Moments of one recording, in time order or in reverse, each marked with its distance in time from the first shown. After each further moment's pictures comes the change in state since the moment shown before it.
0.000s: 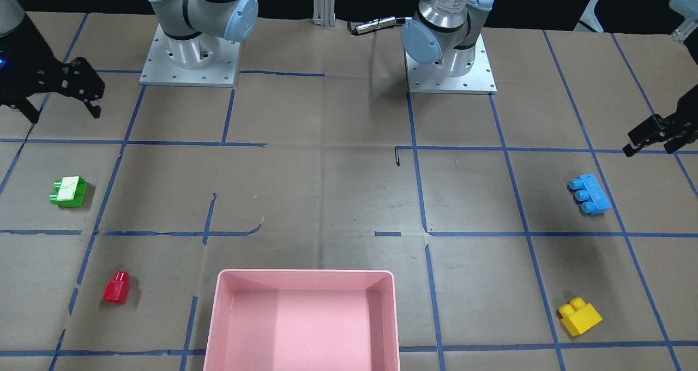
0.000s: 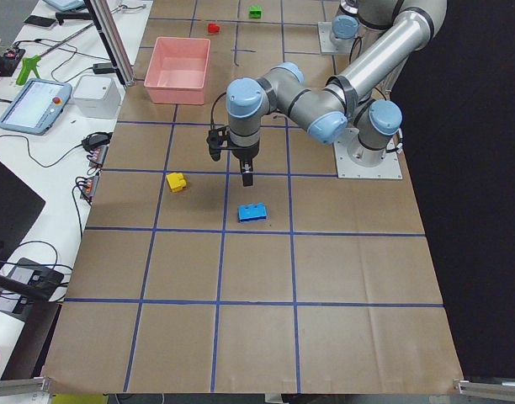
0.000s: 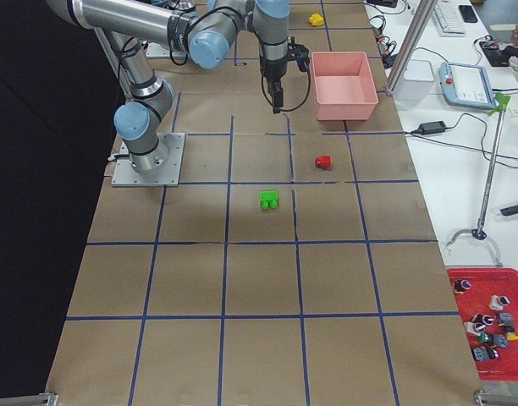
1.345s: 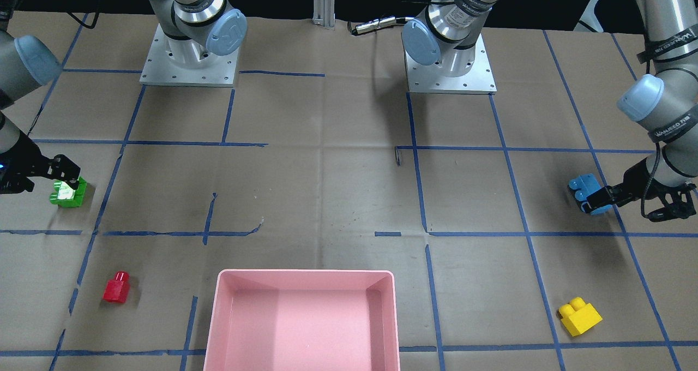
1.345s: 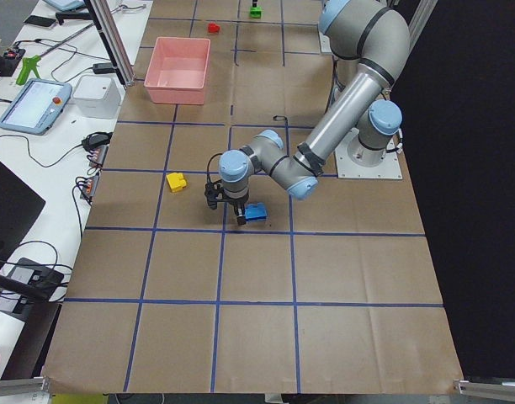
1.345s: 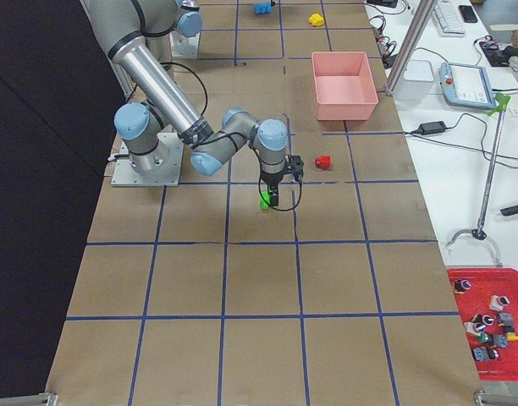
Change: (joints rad) left arm 0.012 -0.299 -0.100 0.338 -0.018 -0.066; right arm -0.250 0.367 0.316 -0.662 0.000 -0.193
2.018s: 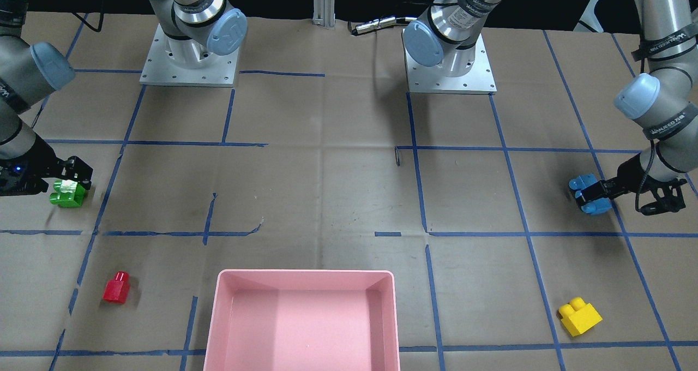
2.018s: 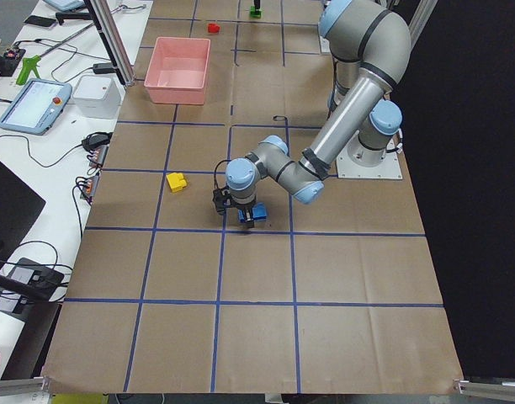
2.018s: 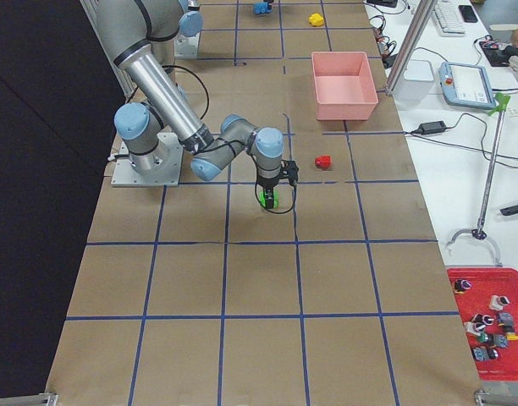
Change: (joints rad) left arm 0.038 -0.003 -0.037 -0.001 0.004 0.014; right arm 0.005 0.019 0.033 -0.038 -0.004 0.000
